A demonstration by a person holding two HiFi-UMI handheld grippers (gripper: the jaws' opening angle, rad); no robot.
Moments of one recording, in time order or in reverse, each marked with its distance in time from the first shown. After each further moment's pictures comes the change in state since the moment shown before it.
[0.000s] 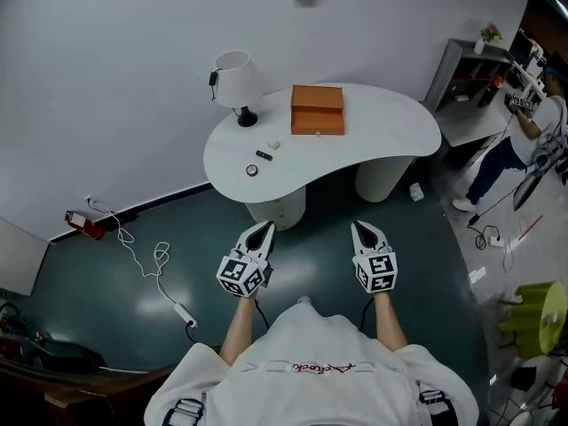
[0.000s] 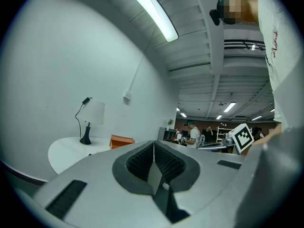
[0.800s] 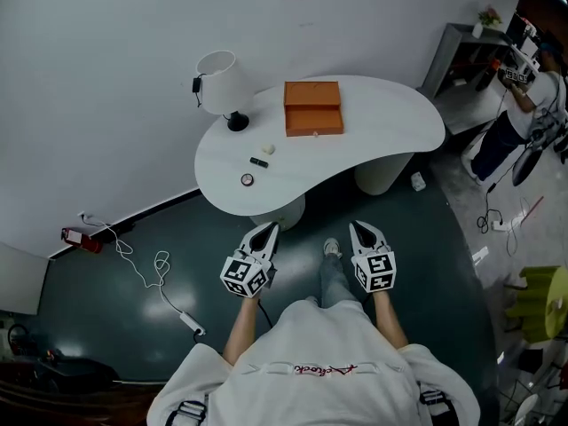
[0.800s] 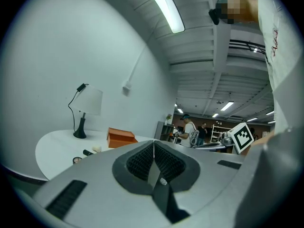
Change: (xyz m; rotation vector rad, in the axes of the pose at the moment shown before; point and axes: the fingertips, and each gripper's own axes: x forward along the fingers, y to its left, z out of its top) left arm 0.062 0.047 -0.024 -0.035 0.074 -0.060; right arm 0.066 -0.015 -0.019 0.050 0.057 -0.037
